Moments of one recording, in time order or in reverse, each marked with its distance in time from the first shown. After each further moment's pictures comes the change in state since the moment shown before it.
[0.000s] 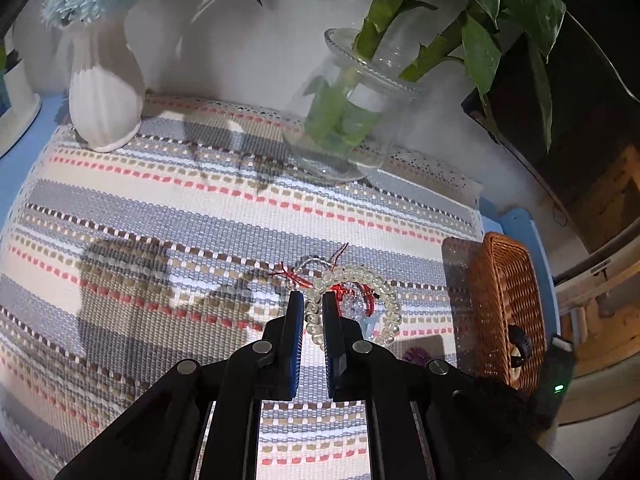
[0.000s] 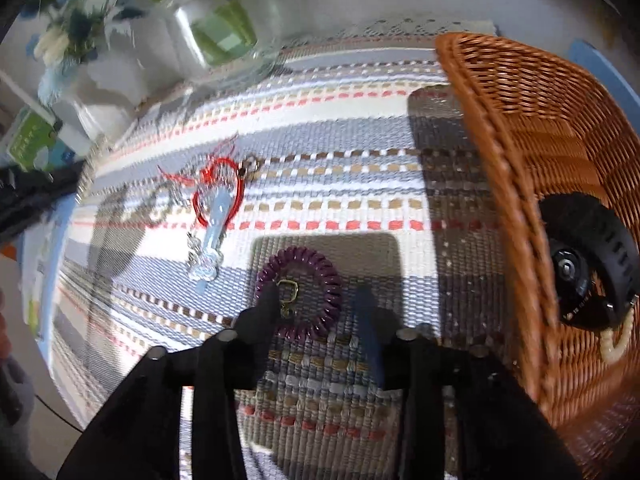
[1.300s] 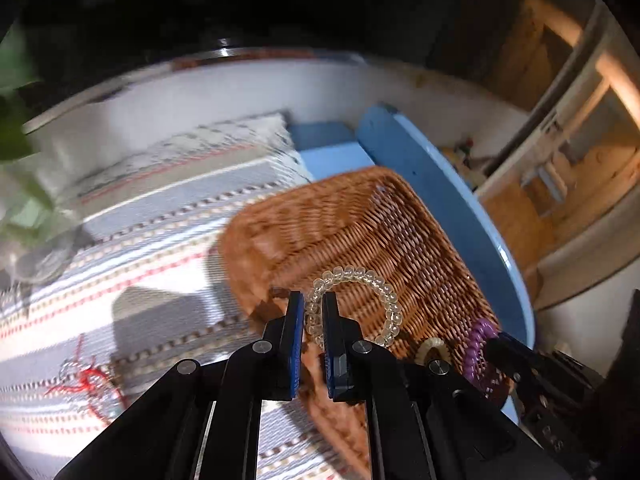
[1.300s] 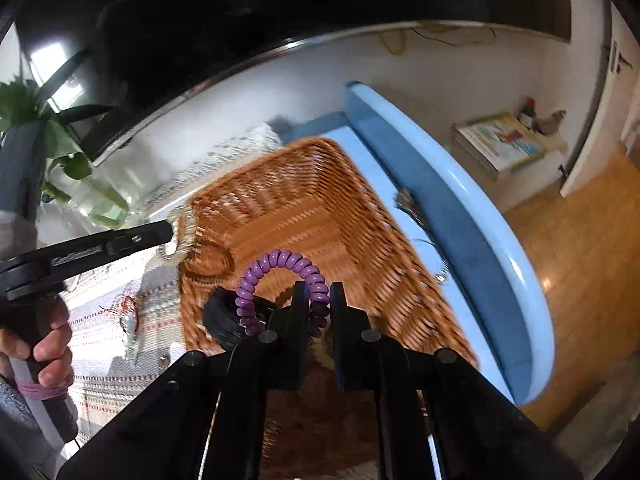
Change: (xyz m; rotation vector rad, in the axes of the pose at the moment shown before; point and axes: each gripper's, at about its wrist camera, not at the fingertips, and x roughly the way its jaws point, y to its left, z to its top) left arm 0.103 -0.273 -0.009 0.520 0.158 -0.120; right arm -0.157 -0.168 -0.029 0.373 -0.274 -0.182
